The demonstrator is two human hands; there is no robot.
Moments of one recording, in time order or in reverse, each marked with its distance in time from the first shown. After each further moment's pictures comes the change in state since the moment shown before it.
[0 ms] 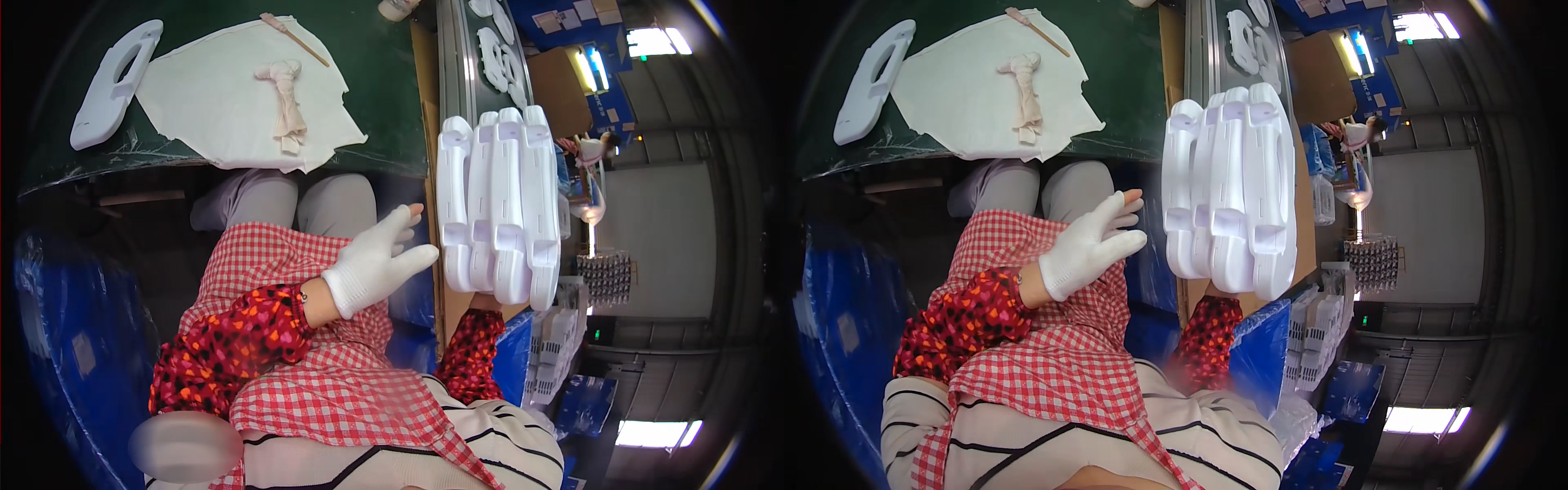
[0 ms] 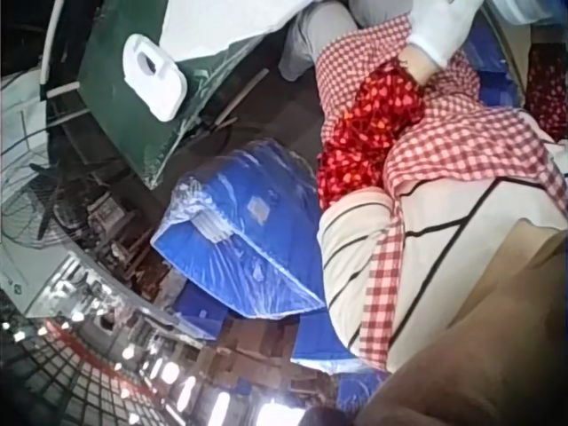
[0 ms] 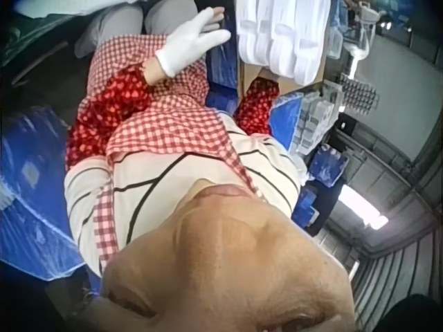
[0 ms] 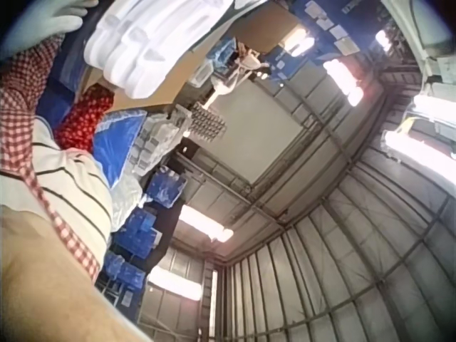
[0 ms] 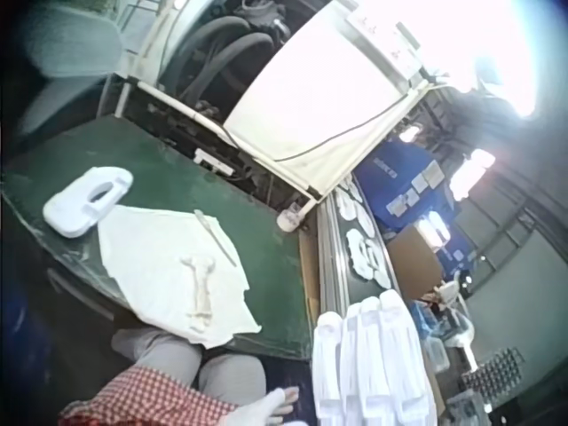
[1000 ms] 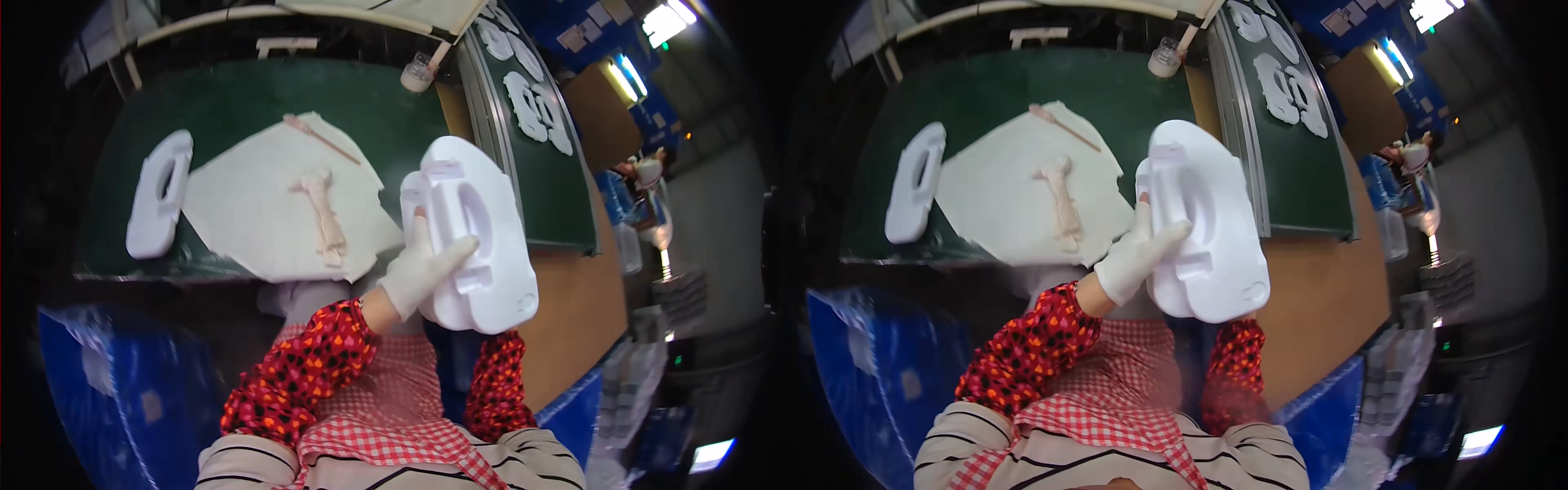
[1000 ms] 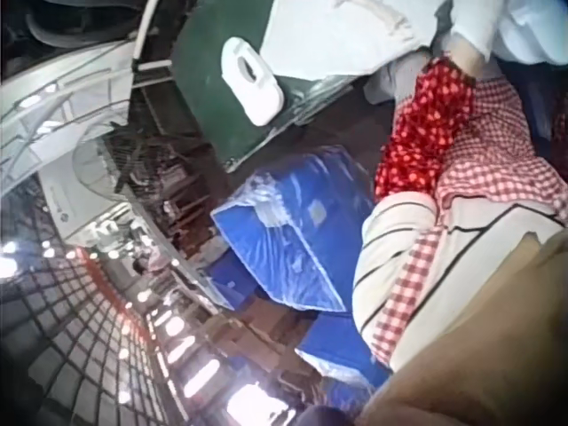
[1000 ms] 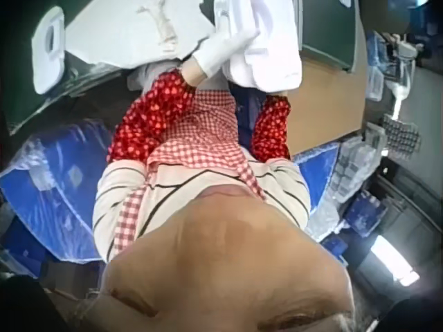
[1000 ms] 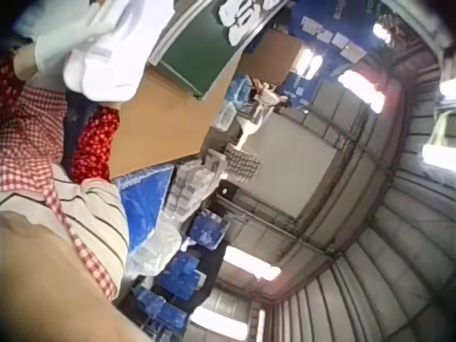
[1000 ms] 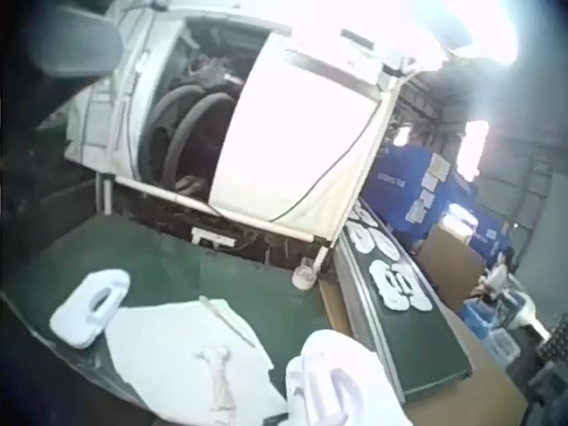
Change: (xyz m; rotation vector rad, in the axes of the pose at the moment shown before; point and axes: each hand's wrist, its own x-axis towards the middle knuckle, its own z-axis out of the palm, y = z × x) left_hand 0.126 0.033 -0.032 -0.009 0.258 -0.050; right_hand 0.124 0.030 0.049 -0.893 0.071 -0.079
